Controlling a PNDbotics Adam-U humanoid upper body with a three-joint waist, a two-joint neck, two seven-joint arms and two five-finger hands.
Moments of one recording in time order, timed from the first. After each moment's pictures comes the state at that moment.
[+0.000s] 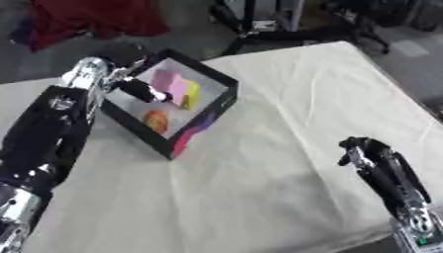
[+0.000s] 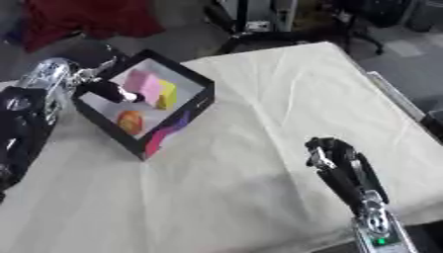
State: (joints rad) left arm -1.08 0.19 -0.15 -0.67 -1.44 -0.15 -0.22; right arm 0.09 -0.22 0.04 -1.77 0.10 -0.04 -0.02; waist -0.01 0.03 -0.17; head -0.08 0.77
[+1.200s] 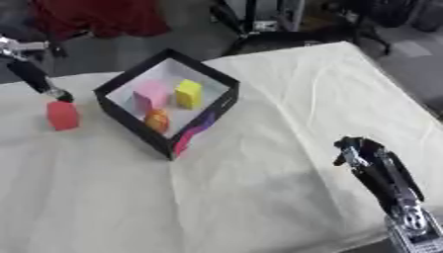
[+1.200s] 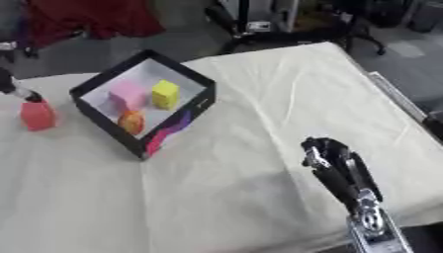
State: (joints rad) left arm -1.09 0.49 -0.09 -0.64 -1.31 -0.29 -0.64; right arm 0.10 -0.22 0.03 -1.77 0.10 -0.04 -0.03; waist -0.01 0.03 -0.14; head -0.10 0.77
